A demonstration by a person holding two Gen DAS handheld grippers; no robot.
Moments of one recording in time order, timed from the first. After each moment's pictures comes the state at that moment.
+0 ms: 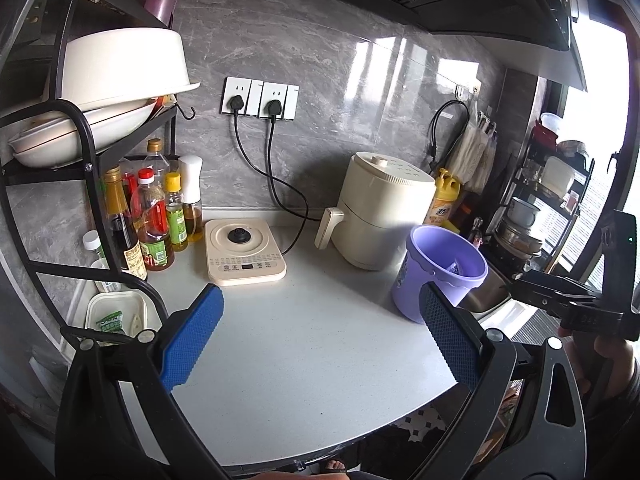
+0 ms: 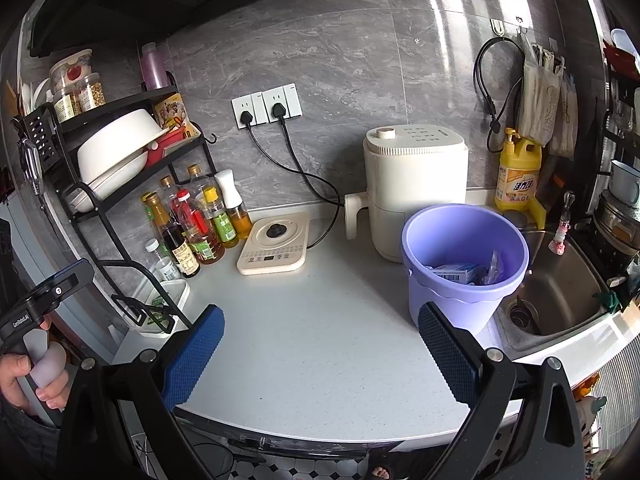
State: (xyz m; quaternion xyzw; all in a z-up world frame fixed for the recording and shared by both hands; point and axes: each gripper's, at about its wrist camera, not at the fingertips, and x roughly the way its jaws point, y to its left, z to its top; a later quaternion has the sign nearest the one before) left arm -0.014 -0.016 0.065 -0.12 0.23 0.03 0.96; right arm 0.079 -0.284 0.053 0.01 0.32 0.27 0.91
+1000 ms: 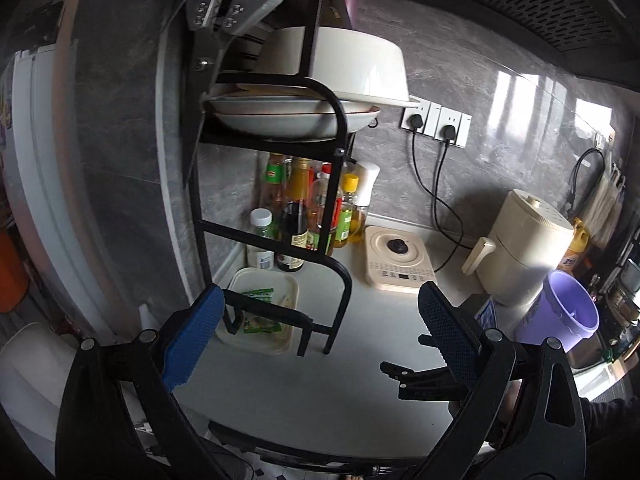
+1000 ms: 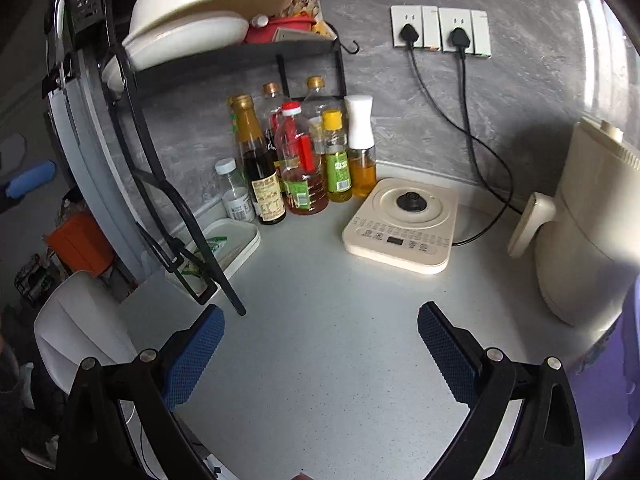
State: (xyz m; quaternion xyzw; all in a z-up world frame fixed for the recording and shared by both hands) left arm -0.091 0.067 0.052 -0.16 0.22 0.31 0.91; right arm 0.146 -0.040 -0.094 -0.14 0.36 0.50 0.77
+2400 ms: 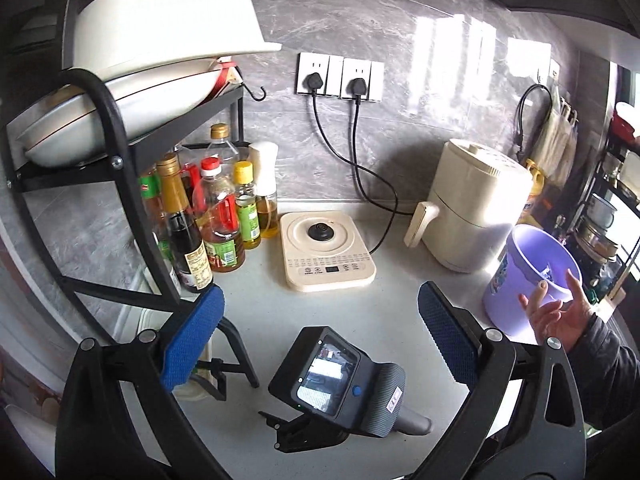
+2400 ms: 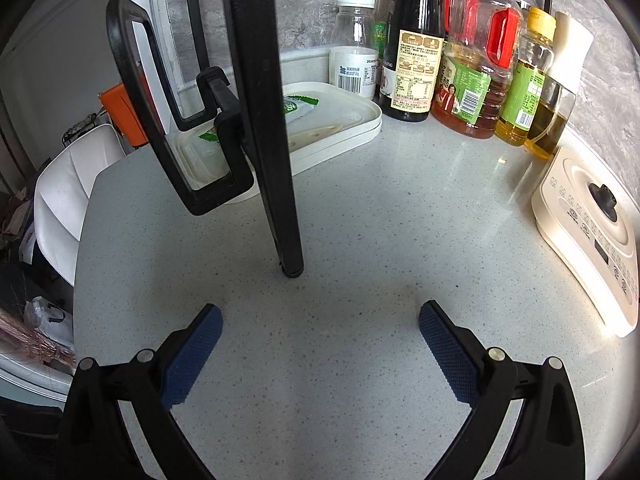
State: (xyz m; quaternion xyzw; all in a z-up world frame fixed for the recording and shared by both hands) left arm 0.047 0.044 0.037 -0.09 0.28 0.15 0.95; right arm 0.114 0.095 -0.216 -0.30 0.34 0.60 0.66
